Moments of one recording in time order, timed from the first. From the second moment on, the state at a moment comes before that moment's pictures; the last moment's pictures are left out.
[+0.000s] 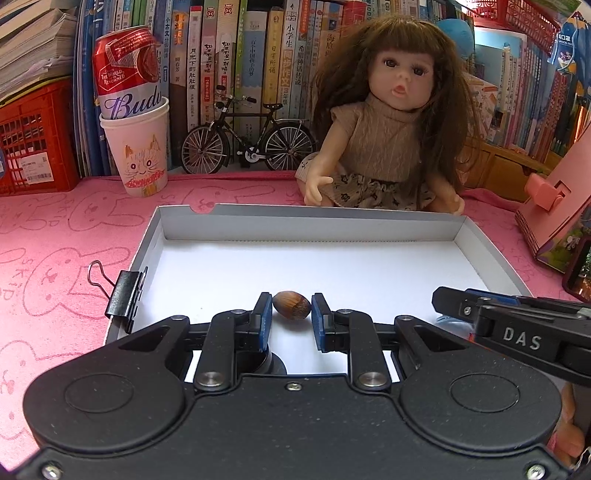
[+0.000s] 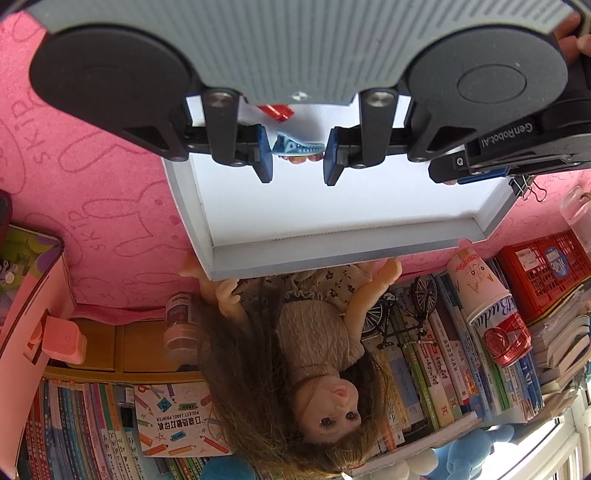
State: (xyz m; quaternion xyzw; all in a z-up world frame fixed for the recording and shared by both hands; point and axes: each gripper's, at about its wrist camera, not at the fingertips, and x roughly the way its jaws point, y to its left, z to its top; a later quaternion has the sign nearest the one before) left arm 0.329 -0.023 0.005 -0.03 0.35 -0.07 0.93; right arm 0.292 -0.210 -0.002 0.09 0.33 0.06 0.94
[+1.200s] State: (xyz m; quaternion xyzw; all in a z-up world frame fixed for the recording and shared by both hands) left arm 0.319 -0.024 0.014 -0.02 0.32 -0.07 0.94; right arm 0.282 -0.204 0.001 0.08 0.32 0.05 0.94
